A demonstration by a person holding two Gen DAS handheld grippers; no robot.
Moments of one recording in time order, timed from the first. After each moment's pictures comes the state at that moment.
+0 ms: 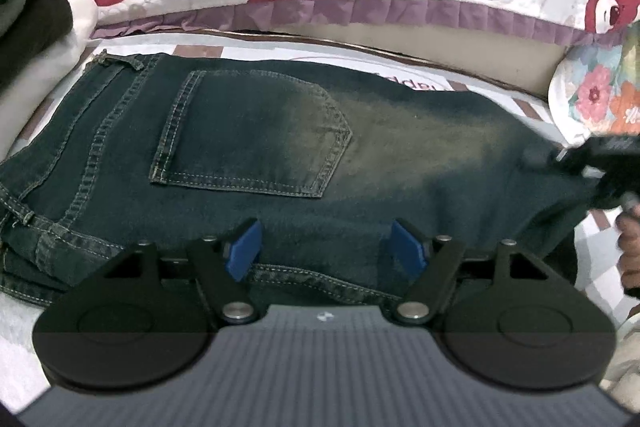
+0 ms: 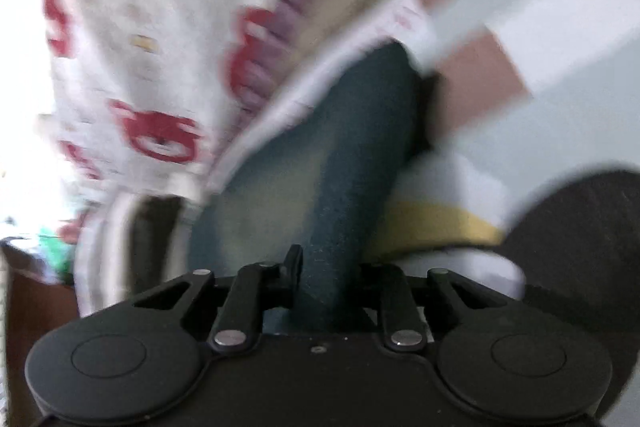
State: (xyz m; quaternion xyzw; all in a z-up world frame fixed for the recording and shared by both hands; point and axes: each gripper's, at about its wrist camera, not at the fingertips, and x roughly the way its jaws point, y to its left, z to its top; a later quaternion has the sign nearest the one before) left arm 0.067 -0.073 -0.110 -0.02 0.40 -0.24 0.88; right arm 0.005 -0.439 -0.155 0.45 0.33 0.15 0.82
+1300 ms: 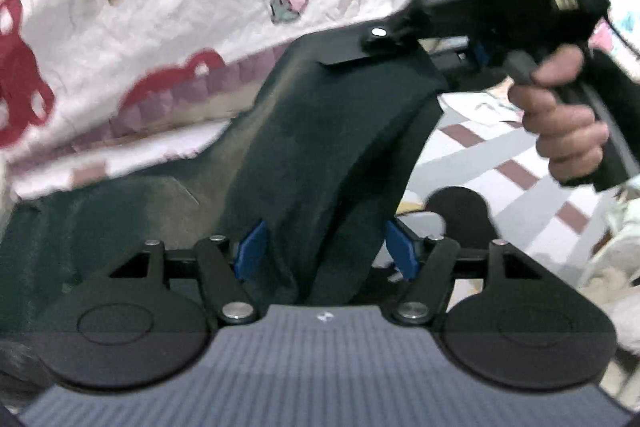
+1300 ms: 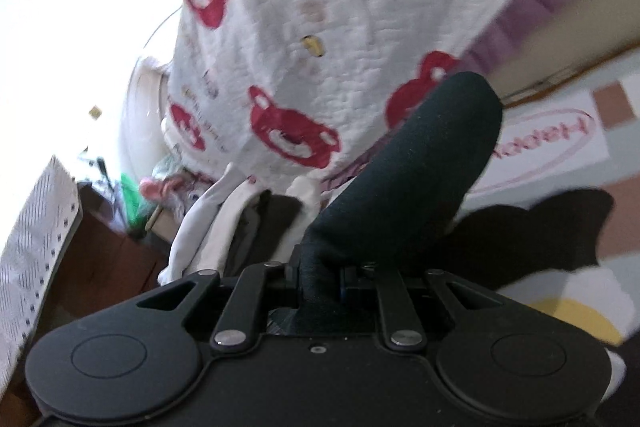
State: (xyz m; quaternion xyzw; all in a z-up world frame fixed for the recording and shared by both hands) left arm 0.016 -0.136 -0.055 0.09 0.28 -0.37 0.88; right arm 0.026 -0.393 -0.059 0.36 0.28 0.27 0.85
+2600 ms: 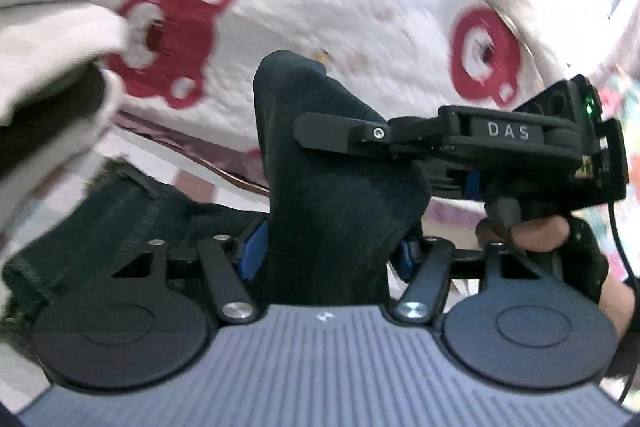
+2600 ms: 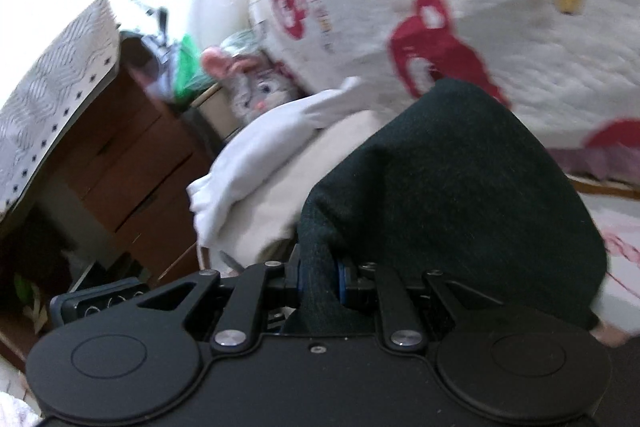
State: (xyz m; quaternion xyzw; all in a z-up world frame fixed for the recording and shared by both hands) left arm 0.071 0.042 -0.041 -0.25 0.23 -0.26 0.90; right arm 0.140 -0.178 0.007 0.17 0.32 0.42 0.83
